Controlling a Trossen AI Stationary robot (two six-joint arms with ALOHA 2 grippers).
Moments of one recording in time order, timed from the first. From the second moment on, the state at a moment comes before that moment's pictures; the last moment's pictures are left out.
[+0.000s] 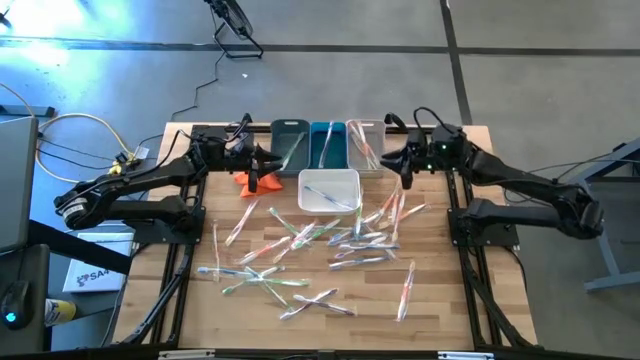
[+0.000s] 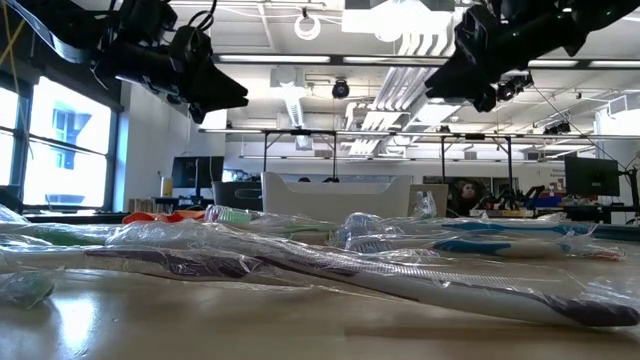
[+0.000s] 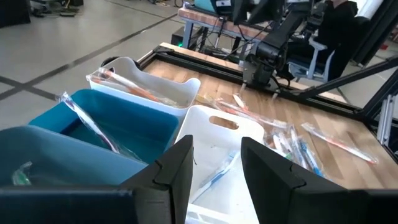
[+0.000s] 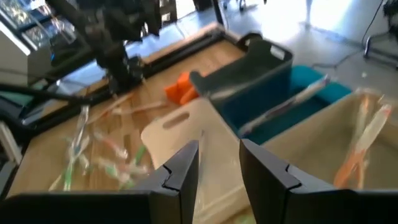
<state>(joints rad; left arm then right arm) 0.62 0.97 0.50 0.30 0.46 -0.11 -0.56 0.89 0.64 -0.13 -0.32 0.24</state>
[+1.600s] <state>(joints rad) 0.62 0.97 0.50 0.22 0.07 -0.03 -0.25 0.90 0.64 -0.78 0.07 0.85</state>
